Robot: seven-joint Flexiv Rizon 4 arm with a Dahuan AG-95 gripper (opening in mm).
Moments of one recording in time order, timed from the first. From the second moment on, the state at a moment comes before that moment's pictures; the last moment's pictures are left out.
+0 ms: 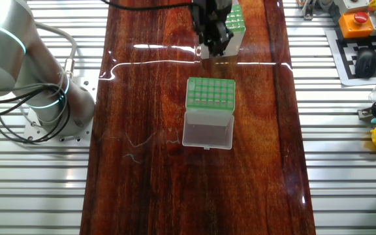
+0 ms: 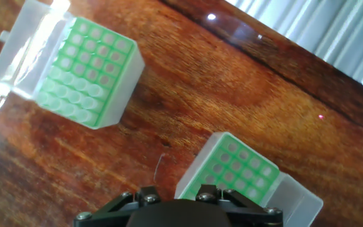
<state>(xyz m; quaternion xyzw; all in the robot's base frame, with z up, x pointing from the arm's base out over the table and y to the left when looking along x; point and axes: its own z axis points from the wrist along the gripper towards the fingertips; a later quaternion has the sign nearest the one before) 0.410 0.040 0.233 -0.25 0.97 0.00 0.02</state>
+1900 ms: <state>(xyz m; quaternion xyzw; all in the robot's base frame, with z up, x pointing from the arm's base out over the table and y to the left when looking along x) 0.378 0.020 0.193 -0.23 0.97 0.00 0.02</state>
